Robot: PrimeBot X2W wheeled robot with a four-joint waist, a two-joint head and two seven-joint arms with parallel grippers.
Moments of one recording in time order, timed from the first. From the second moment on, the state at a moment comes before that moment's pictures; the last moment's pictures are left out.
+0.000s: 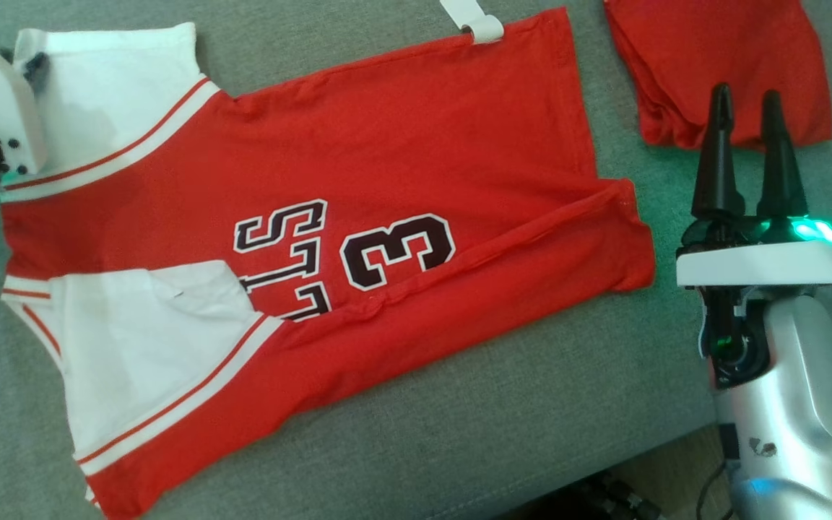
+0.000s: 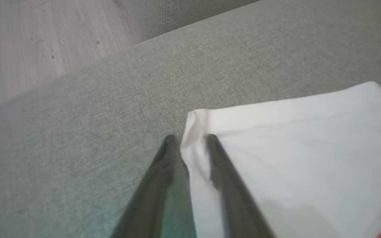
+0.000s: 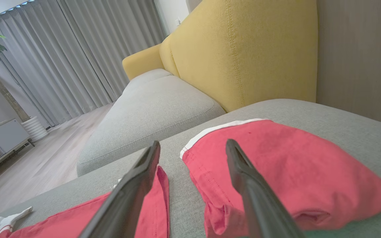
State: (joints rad) left arm -1.13 0.56 -0.79 0.91 -0.83 -0.13 0.47; right arm -0.38 -0.05 0.04 0.23 0.46 0.13 -0.25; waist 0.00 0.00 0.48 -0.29
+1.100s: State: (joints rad) left arm -0.99 0.53 -0.98 0.26 -0.75 -0.09 0.08; right arm -0.72 -0.29 0.07 0.69 0.11 0.13 0.28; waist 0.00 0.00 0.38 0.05
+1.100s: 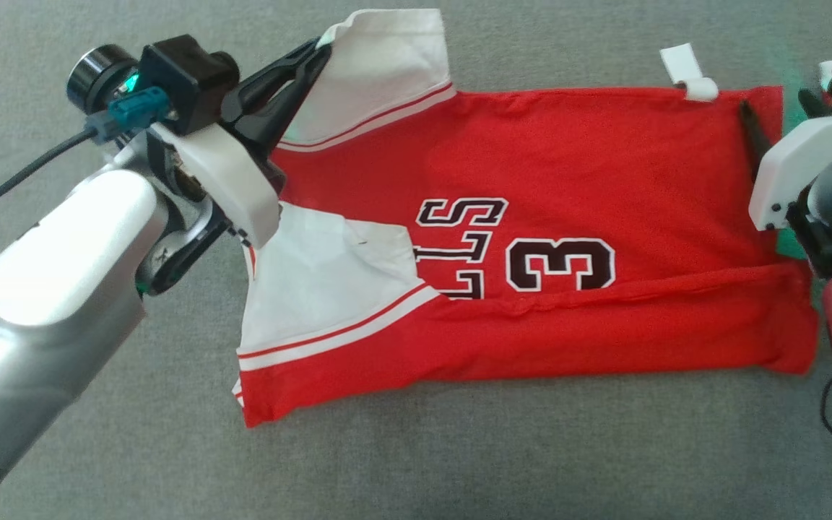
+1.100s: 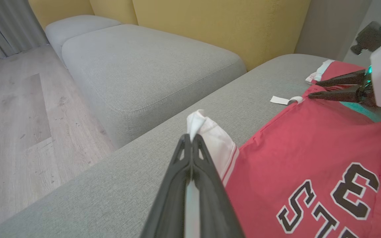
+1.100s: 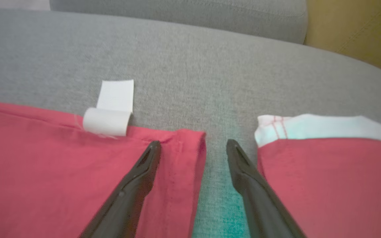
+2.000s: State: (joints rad) left arm -0.99 0.62 -0.93 0.19 -0.74 0.00 0.08; right arm -0.92 -0.30 0.24 0.88 0.33 0.13 0.13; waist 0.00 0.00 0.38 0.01
